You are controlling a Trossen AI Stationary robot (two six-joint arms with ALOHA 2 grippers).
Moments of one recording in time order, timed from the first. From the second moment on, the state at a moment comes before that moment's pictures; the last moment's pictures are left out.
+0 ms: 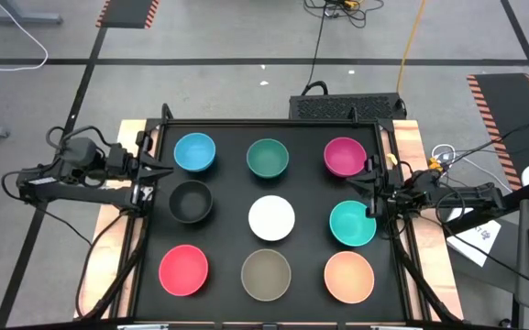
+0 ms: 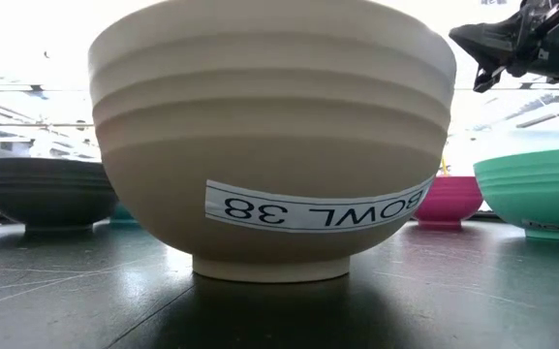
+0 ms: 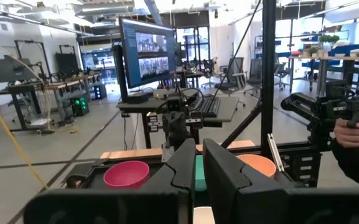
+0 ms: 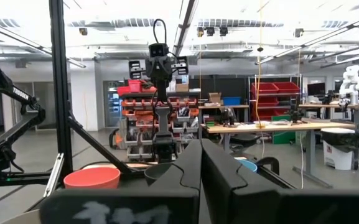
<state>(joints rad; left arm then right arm) 0.00 0.40 0.79 -0.29 0.07 0.08 0.00 0.07 0.01 0.37 0.08 0.01</state>
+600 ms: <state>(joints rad) 0.00 0.40 0.79 -0.28 0.01 0.14 0.00 0.07 0.01 0.39 0.08 0.01</state>
